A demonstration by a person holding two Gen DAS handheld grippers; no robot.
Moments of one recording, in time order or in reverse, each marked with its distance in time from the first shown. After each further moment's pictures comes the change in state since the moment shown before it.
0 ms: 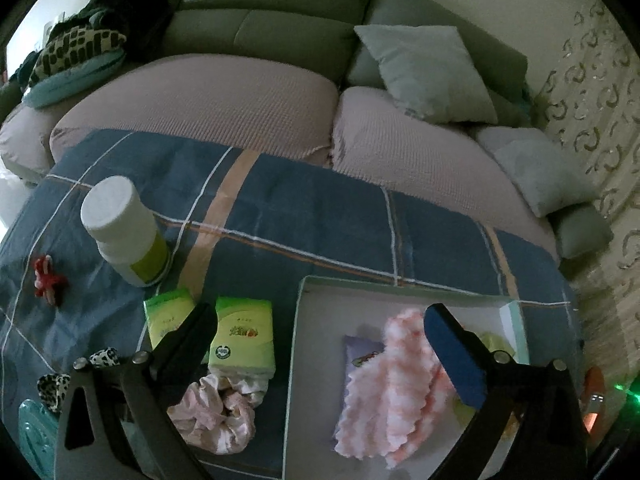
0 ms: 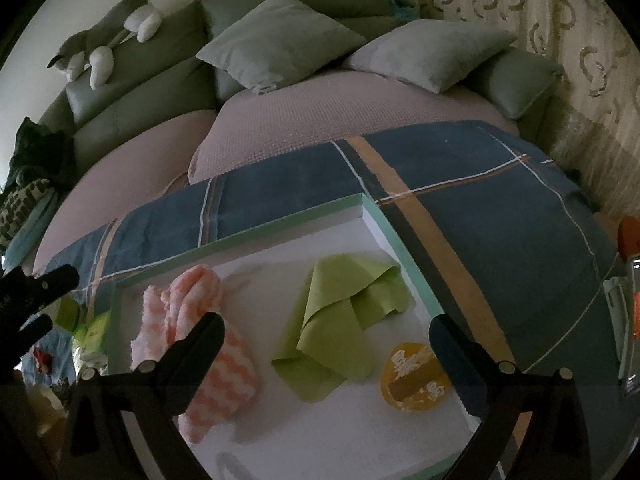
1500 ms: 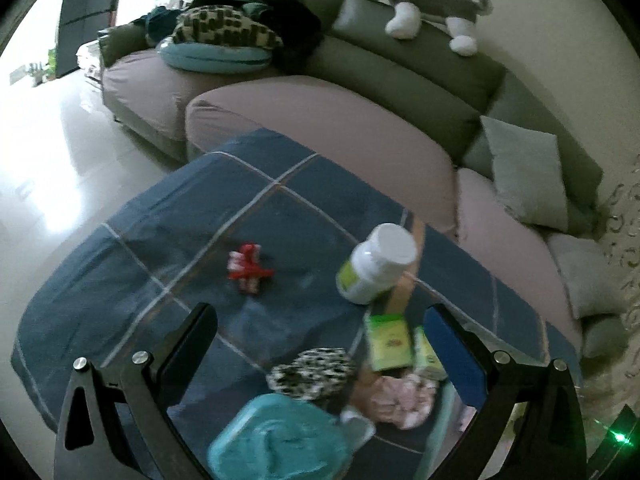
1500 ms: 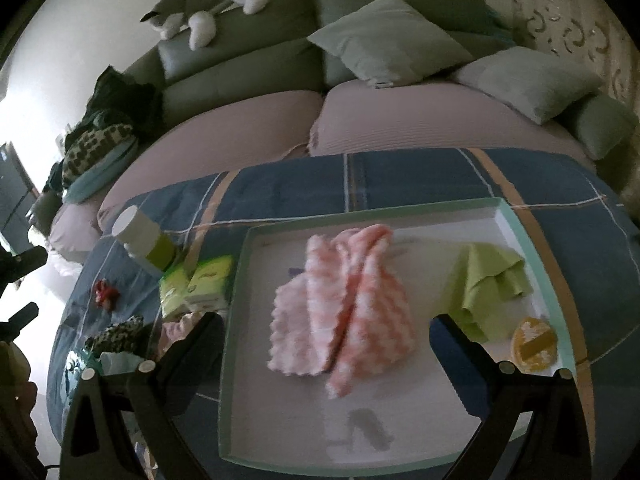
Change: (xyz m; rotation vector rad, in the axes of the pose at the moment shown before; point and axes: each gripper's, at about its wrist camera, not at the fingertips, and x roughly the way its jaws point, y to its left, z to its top) left arm -0.111 0.180 -0.020 -0.320 -0.138 0.203; right arm -0.033 0.103 -0.038 -0.209 0.008 0.226
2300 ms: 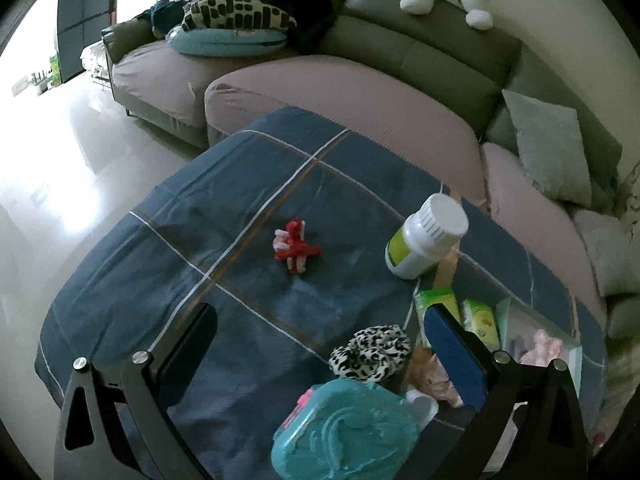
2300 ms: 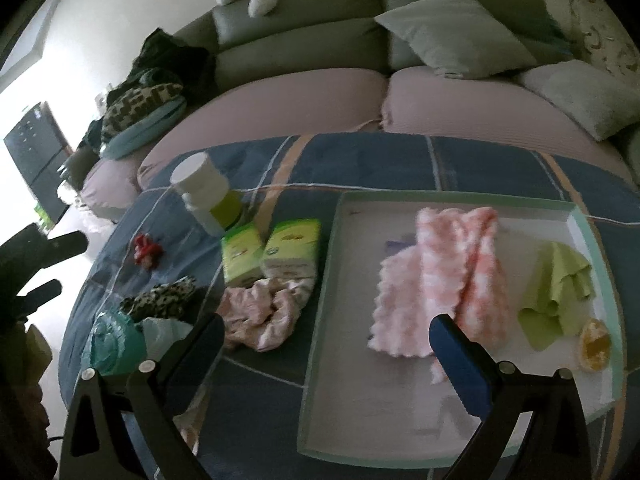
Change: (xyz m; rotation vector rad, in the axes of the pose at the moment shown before) left arm 0.014 0.026 -0.007 0.057 0.081 0.079; right arm 0.018 0.066 -0.018 -0.129 0.067 0.135
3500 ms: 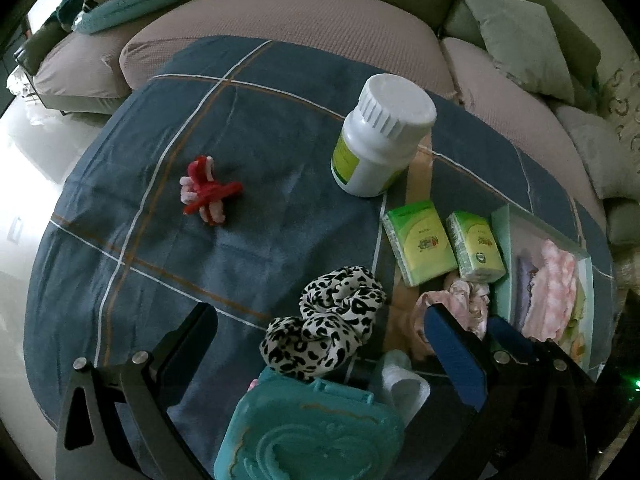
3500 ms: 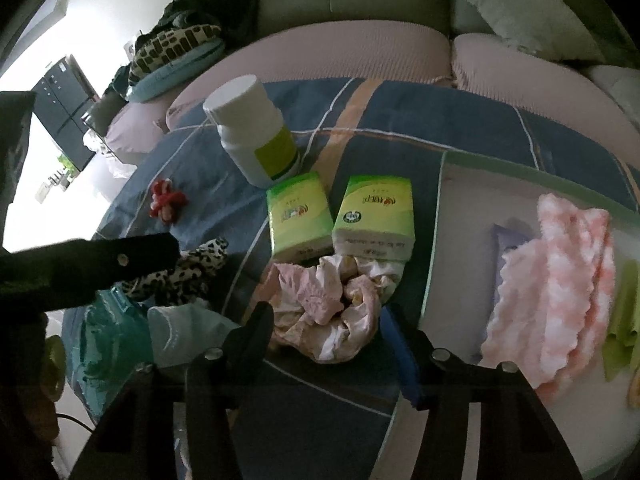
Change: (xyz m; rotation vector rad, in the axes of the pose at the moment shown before) left arm 0.062 -0.047 -0.007 0.225 0.301 -0.064; right arm 0.070 0.043 0.004 -0.099 0.183 0.093
